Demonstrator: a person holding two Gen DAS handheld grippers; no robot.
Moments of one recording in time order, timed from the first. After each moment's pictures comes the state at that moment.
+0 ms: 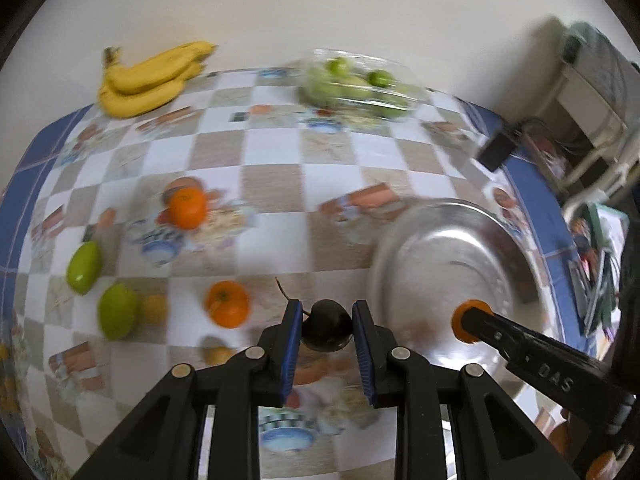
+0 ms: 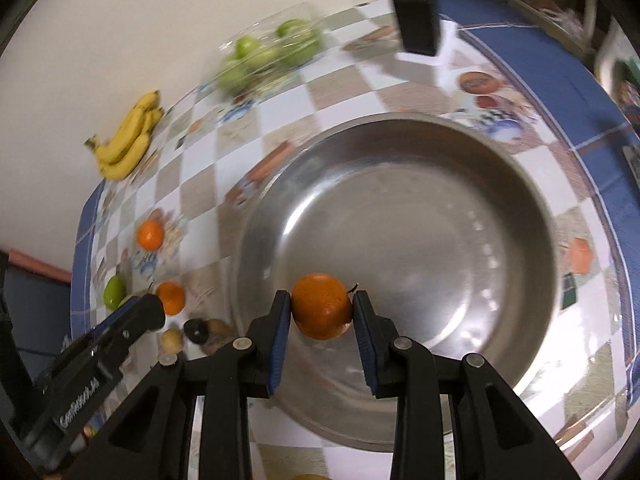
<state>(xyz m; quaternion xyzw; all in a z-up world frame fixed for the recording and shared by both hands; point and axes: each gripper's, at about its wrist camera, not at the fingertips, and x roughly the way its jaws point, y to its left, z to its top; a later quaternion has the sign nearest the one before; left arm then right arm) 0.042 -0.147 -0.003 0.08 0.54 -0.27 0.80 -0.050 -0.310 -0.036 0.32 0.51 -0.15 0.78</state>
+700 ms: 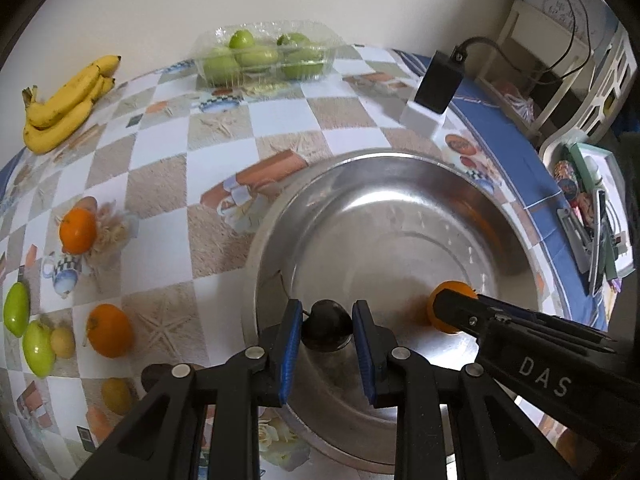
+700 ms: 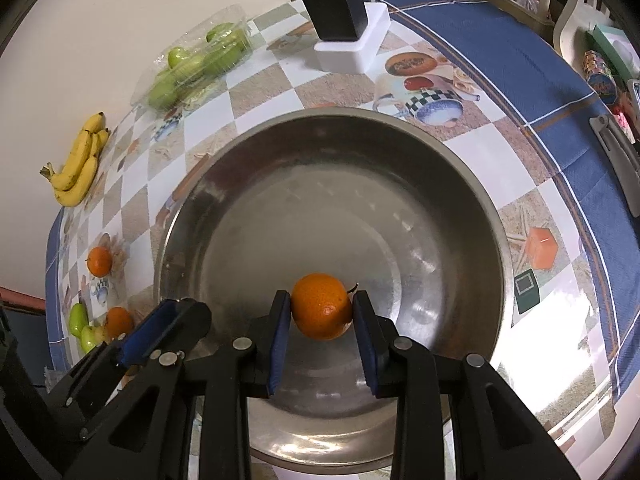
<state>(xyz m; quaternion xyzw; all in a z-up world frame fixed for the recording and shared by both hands) 0.017 -0.221 -0.051 0.13 0.53 -0.34 0.76 -0.061 -0.343 -0.058 0.33 0.53 -0.22 0.75</state>
